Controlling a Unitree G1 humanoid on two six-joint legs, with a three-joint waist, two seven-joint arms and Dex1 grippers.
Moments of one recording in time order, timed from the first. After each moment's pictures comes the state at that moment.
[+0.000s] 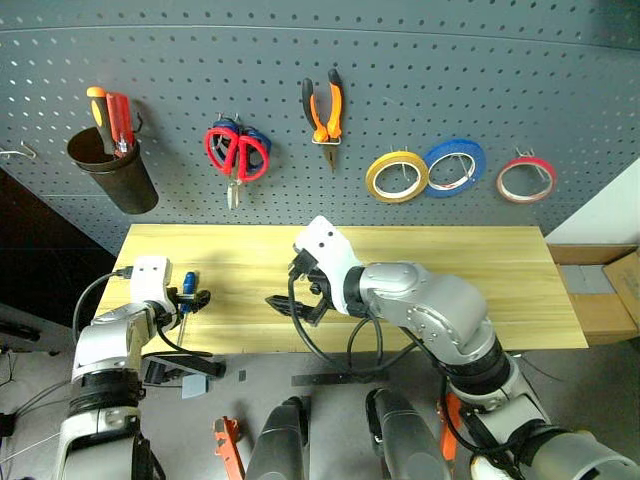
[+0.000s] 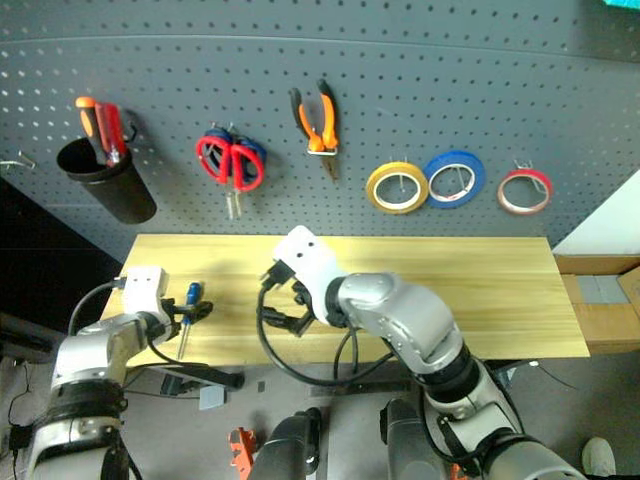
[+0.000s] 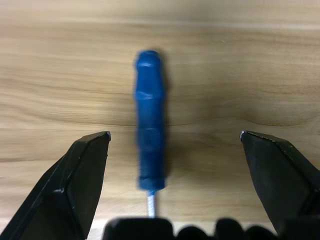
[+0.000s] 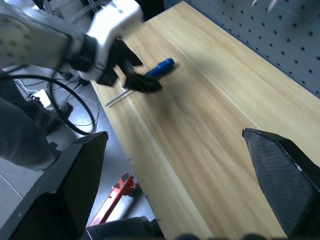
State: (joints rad) left arm -0.44 0.57 0.27 0.49 -0.18 0.73 -0.41; right arm -0.75 -0.05 0.43 -0.36 0.35 1.23 0.34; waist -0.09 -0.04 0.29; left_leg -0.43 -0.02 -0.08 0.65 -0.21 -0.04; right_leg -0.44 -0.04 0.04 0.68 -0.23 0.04
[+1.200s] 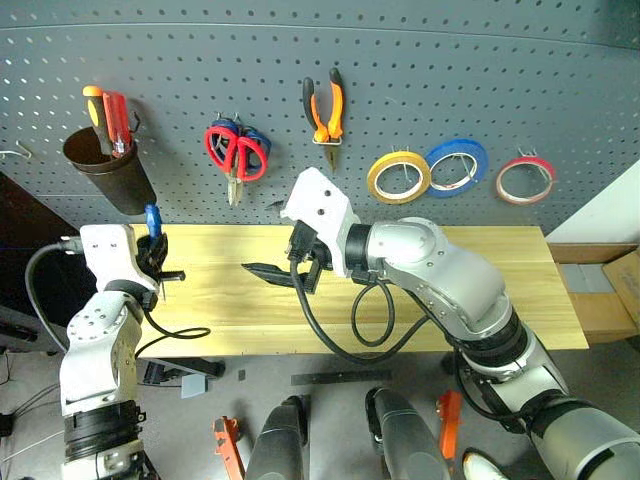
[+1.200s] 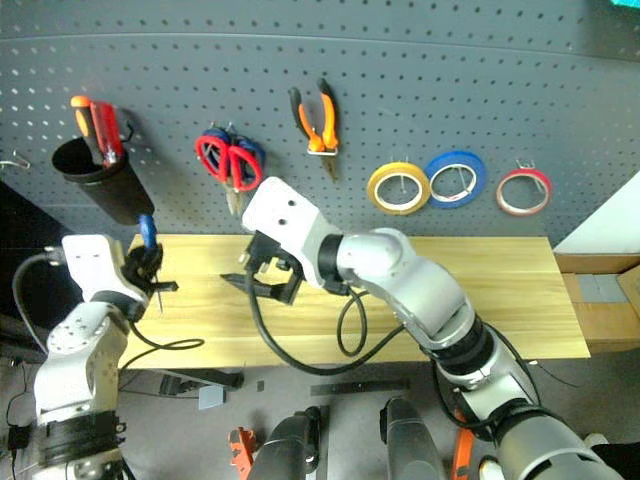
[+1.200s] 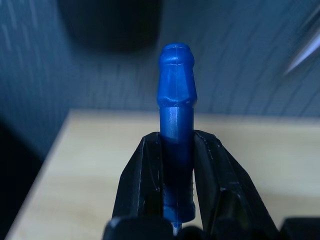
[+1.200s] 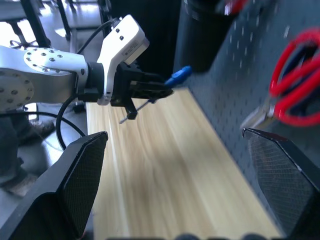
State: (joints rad) left arm -0.20 0.47 0.42 -0.13 -0.25 0.36 -0.23; right arm -0.87 -0.20 0.42 -0.37 0.31 0.85 0.58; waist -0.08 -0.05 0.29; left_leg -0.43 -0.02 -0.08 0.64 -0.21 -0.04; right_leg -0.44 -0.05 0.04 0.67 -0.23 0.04
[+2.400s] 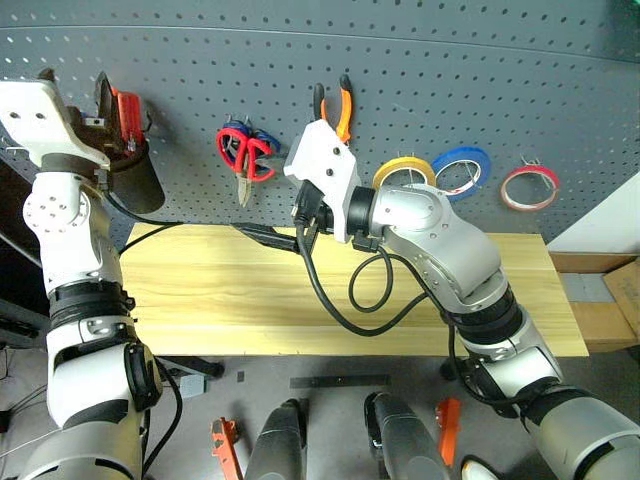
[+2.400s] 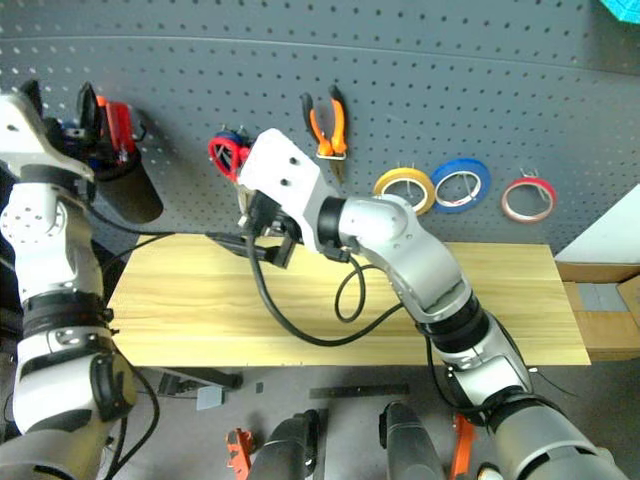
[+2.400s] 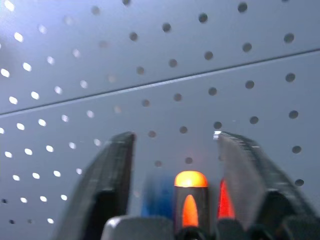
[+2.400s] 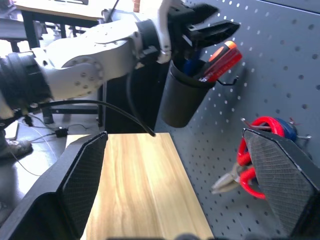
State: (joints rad) left arm -0.82 0.64 0.41 0.57 -0.16 -0.25 -0.20; right arm -0.95 -0.18 0.37 -0.23 0.25 0.66 0.63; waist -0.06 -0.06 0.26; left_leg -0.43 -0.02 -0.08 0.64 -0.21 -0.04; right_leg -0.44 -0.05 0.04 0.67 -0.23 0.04
